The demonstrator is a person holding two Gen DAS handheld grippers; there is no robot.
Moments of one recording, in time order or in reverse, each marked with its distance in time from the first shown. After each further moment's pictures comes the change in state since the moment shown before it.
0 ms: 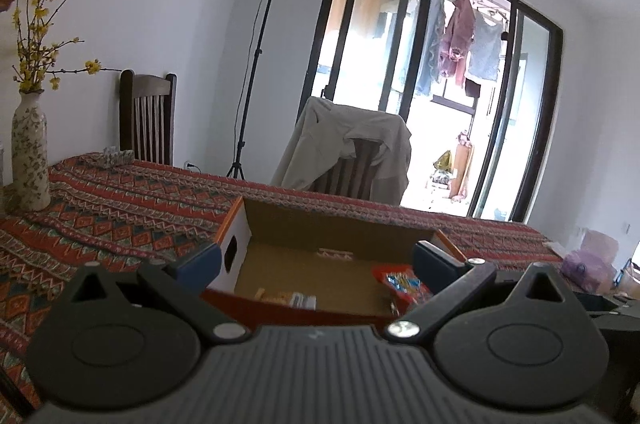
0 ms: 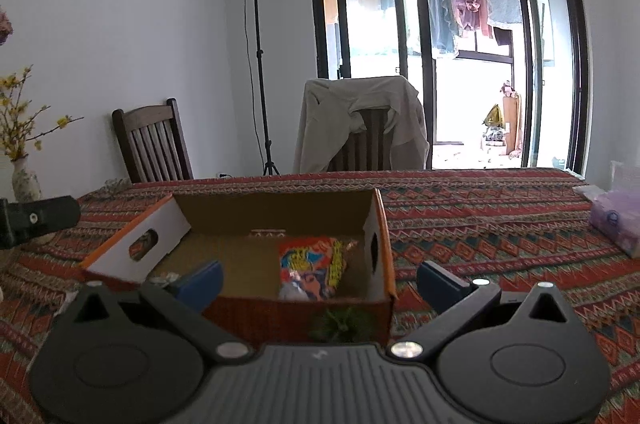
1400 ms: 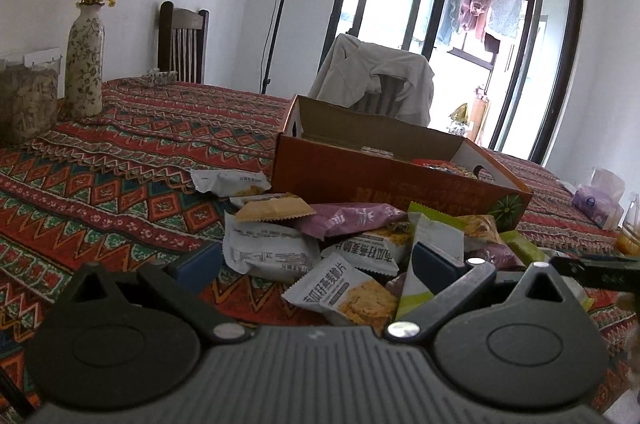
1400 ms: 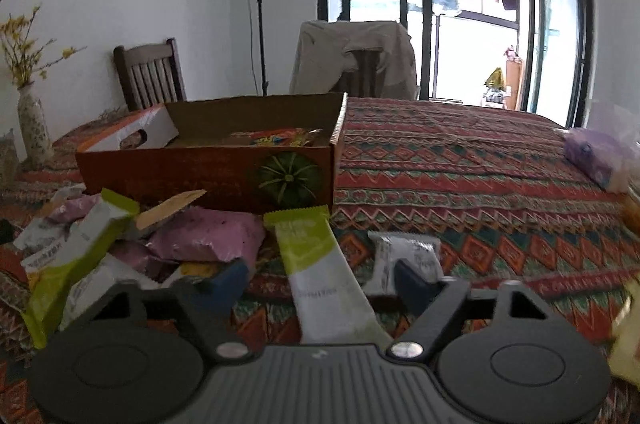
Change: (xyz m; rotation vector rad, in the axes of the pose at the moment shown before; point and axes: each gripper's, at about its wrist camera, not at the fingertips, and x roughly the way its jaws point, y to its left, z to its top) left arm -0.053 0.059 -0.080 -0.032 0.164 0.043; right arm -0.016 -0.040 -0.070 -0.063 0.169 0.005
